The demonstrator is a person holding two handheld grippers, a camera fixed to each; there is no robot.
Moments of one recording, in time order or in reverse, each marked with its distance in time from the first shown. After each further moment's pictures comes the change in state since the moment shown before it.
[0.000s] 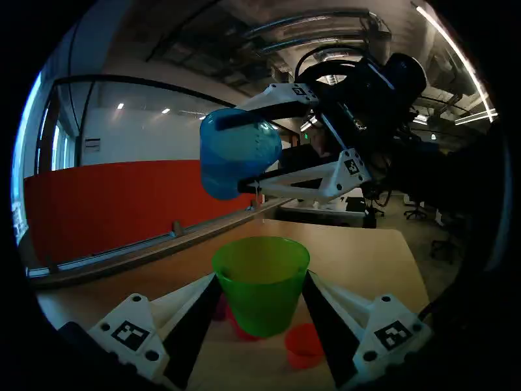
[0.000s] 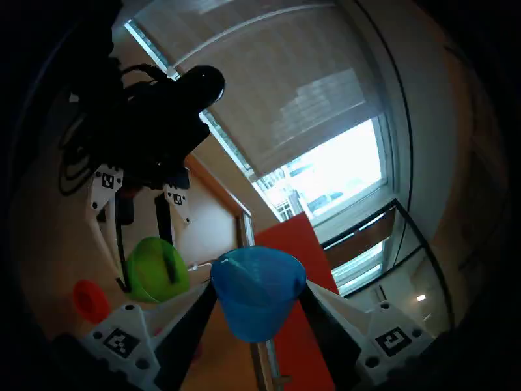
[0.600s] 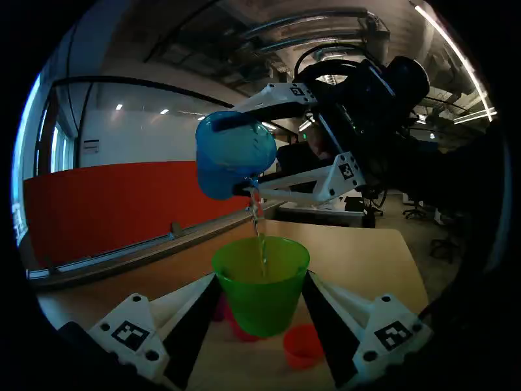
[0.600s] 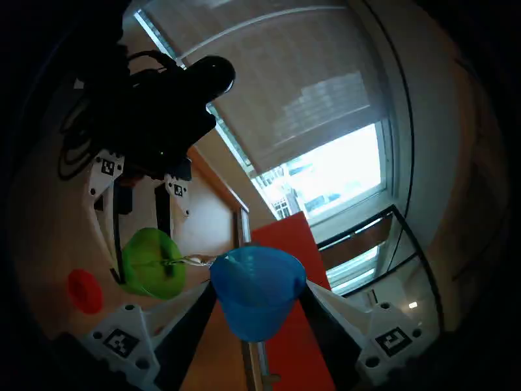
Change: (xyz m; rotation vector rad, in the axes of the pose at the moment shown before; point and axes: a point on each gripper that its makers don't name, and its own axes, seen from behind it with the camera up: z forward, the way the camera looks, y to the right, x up) left arm 0.002 0.003 -0.001 -0.007 0.000 0.006; right arm -0.004 0.003 0.001 -0.014 -0.018 -0.055
